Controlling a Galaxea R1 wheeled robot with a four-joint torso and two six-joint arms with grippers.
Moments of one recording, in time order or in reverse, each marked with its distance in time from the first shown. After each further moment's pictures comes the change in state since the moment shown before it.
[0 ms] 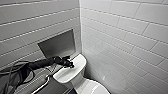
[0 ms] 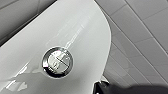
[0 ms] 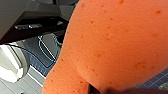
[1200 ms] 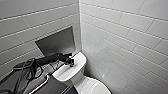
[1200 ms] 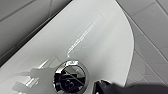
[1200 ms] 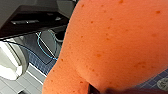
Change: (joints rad) left arm -0.039 0.138 -0.241 0.060 0.066 -0.008; right arm 0.005 0.000 -0.004 0.000 0.003 0.000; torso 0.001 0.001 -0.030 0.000
